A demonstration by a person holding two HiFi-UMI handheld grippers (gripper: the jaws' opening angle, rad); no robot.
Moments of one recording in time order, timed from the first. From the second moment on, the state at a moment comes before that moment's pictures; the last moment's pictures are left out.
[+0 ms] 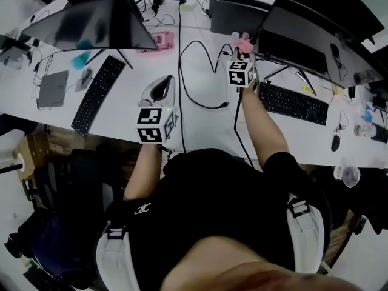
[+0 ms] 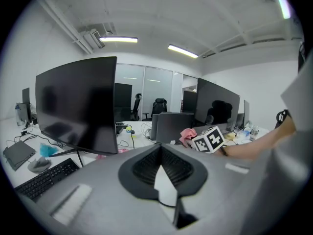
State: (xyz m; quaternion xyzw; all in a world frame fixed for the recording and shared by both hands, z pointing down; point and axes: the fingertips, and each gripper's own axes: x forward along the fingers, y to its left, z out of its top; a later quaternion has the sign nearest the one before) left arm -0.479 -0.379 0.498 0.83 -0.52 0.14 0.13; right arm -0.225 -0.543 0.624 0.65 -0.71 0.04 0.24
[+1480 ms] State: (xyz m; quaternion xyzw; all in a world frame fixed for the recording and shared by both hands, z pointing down) left arm -0.439 -0.362 0.459 0.85 -0.51 0.10 0.08; right arm -0.216 -0.502 0.301 0.70 -0.69 -0.17 0.02
